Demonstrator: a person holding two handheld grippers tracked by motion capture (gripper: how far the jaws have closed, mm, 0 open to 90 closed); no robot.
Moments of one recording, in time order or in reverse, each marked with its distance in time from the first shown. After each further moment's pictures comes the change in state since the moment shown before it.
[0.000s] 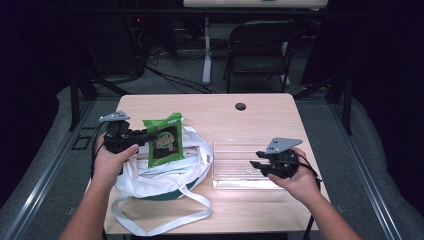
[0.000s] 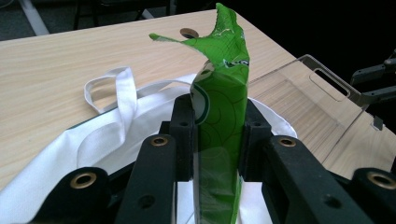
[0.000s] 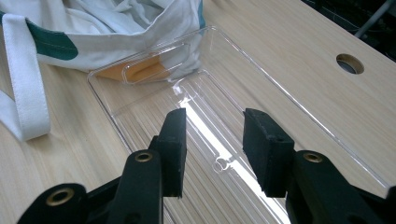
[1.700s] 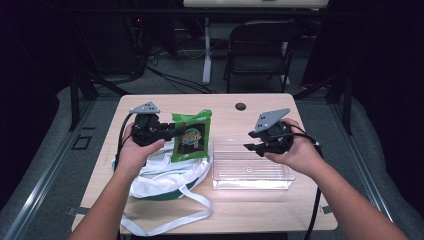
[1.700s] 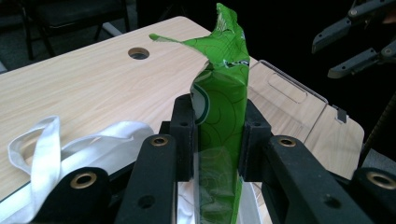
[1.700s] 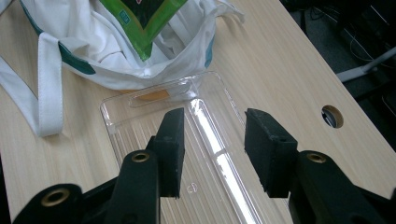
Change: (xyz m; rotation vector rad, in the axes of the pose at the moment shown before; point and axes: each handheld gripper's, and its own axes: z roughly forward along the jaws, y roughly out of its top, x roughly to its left) left arm -0.053 0.036 0.040 0.020 -0.117 0.133; right arm -0.014 0.083 -0.019 0.081 0.067 -0.219
